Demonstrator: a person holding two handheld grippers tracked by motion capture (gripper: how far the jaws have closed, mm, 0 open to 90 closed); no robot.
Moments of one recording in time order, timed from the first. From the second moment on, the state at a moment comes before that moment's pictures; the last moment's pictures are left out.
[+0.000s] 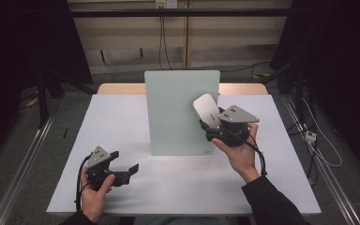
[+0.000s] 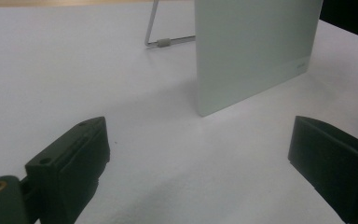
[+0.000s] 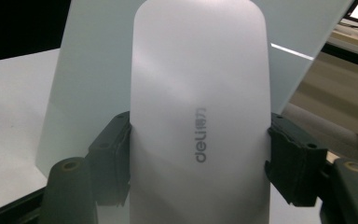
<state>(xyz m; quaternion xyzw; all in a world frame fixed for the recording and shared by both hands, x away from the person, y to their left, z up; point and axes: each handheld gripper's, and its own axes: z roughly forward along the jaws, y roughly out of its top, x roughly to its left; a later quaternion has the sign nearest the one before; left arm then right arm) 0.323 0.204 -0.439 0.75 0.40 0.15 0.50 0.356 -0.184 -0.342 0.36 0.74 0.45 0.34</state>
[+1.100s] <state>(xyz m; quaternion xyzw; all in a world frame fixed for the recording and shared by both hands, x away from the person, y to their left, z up) 0.323 0.202 -0.437 0.75 0.40 0.15 0.50 0.332 -0.168 -0.376 0.28 0.83 0.42 0.22</state>
